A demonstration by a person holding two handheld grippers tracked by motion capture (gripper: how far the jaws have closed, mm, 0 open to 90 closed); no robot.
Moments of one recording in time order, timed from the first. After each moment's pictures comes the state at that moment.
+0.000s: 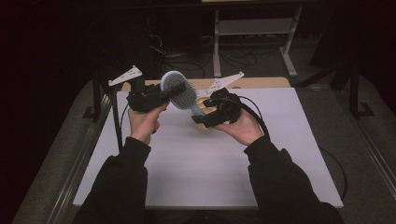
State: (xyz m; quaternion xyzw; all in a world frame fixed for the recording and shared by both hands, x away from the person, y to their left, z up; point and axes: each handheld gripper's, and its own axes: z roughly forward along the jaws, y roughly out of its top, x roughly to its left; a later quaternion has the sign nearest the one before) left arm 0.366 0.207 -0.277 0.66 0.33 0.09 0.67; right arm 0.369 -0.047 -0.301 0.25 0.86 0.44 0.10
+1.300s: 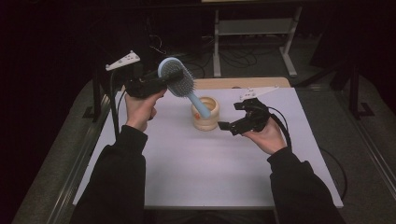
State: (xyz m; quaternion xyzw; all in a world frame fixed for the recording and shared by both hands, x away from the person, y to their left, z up) left arm 0.389 0.212 -0.255 0.67 0.30 0.11 0.66; right arm 0.365 -0.123 -0.341 0.31 0.82 0.48 0.10
